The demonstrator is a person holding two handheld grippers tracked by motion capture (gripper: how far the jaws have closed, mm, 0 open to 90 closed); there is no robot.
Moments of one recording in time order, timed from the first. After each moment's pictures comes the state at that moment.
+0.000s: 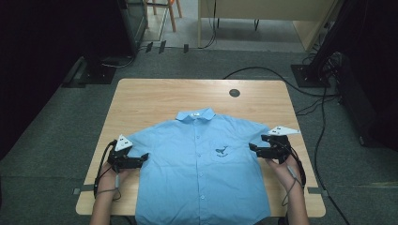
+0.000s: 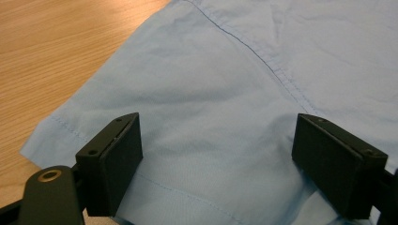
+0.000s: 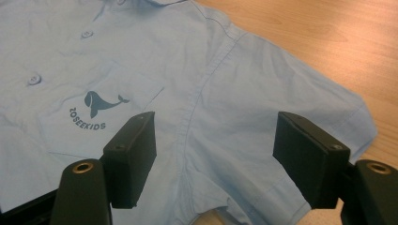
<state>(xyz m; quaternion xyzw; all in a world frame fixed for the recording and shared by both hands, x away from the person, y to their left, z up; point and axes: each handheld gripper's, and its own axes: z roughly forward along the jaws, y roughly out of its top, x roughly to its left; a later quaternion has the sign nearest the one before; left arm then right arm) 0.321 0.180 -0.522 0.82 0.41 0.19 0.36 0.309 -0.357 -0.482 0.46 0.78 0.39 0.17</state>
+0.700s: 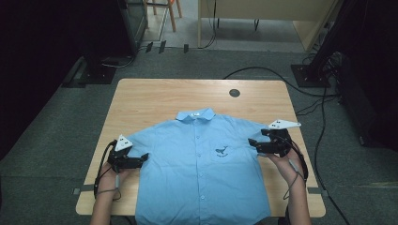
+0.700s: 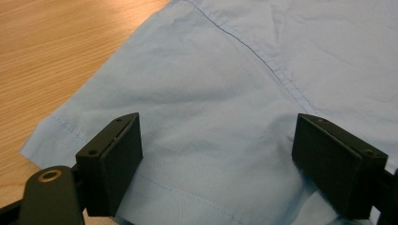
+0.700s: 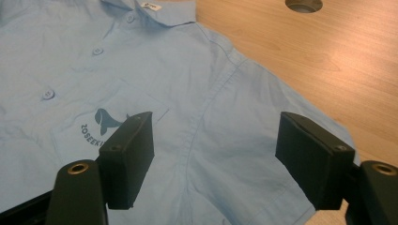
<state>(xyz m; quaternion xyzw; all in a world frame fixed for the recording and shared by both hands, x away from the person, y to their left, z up) 0.321 0.180 -0.522 0.81 0.41 0.19 0.36 0.321 -0.356 -0.455 0.44 0.78 0.40 0.17</state>
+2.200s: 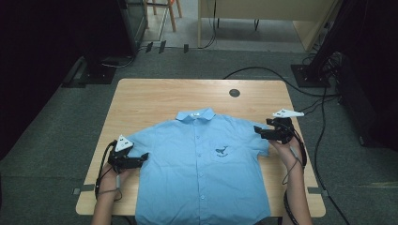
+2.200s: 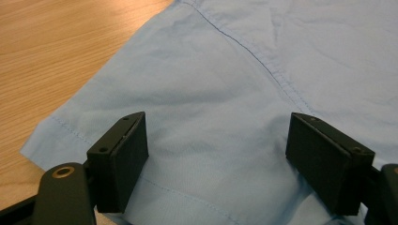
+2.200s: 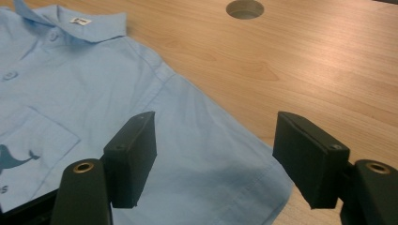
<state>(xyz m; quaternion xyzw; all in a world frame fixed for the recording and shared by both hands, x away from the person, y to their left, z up) 0.319 0.179 -0.522 0.81 0.41 0.20 0.36 0.368 -0.388 -0.485 0.48 0.75 0.40 0.20</state>
